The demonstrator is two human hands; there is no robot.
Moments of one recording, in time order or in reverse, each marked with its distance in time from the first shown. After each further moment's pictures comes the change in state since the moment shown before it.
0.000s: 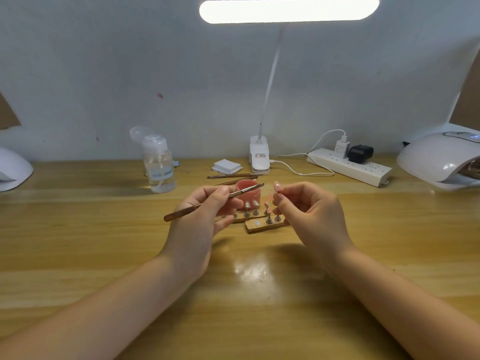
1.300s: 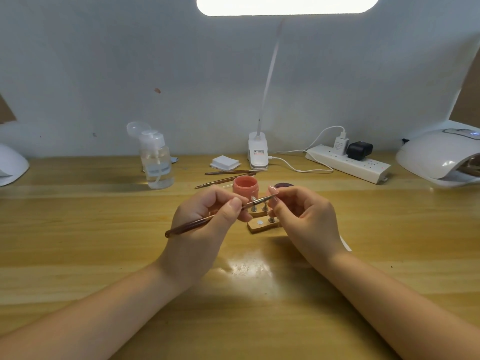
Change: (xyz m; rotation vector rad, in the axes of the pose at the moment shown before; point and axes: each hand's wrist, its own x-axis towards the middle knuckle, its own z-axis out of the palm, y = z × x) left_hand -0.011 -0.007 -0.008 0.352 -0.226 0.431; right_hand -0.007 0.010 0.005 -0.083 -0.019 -0.068
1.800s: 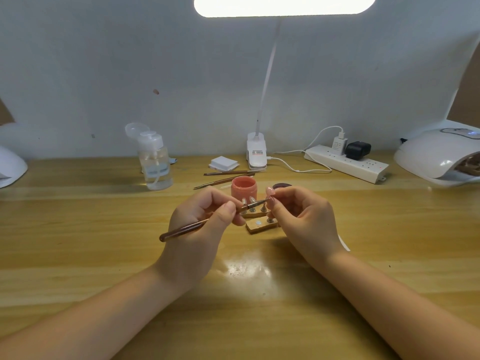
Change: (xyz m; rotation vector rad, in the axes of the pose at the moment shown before) left_hand -0.002 0.000 0.001 0.001 0.037 -0.010; right_hand 0.000 -0.002 -0.001 -0.011 -0.003 -0.022
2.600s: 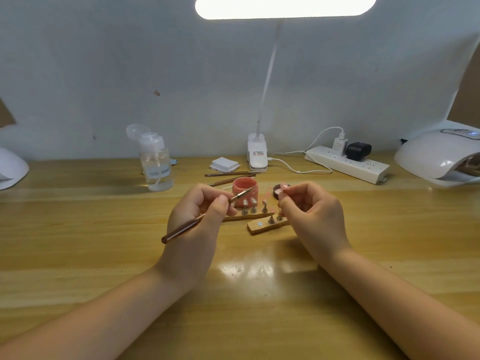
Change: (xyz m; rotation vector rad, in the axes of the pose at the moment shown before) left_hand 0.001 -0.002 0.000 0.012 0.123 -0.055; right_hand 0.004 -0.002 -0.006 0.010 0.099 0.127
